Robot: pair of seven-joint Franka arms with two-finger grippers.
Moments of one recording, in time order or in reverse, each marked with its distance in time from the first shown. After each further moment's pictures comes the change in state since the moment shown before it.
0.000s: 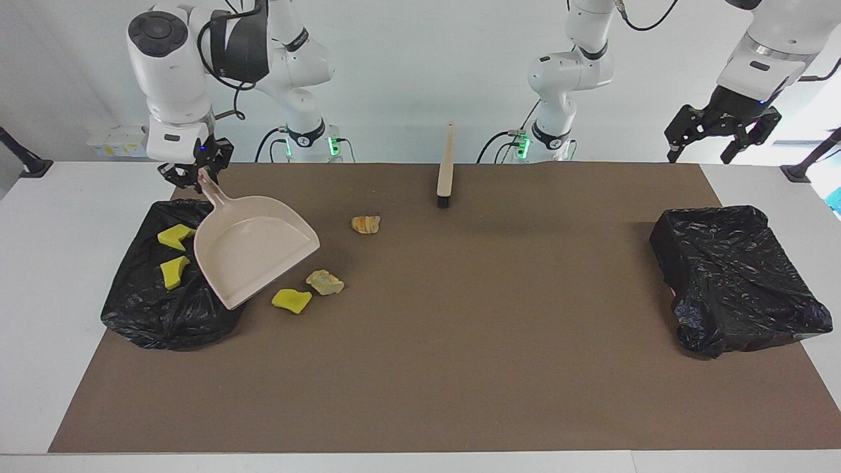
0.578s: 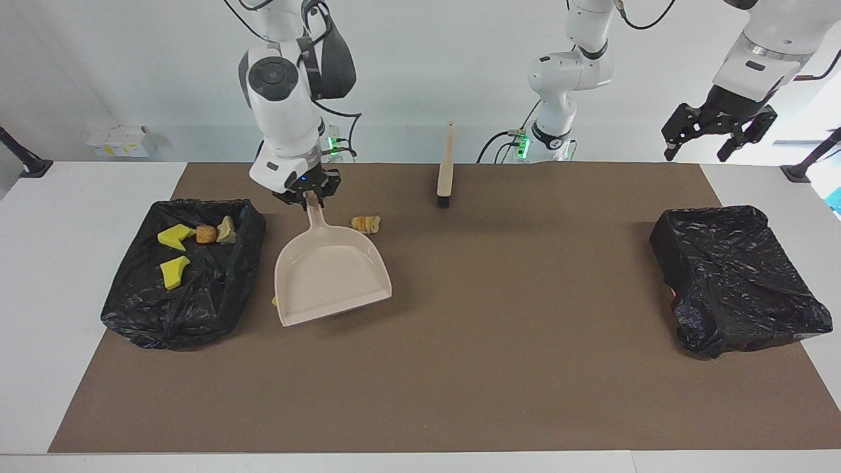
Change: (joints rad) left arm 0.000 -0.011 -0.001 -0.013 0.000 -0.007 0.000; right arm 0.262 0.149 0.010 0.018 0.228 0.107 0.674
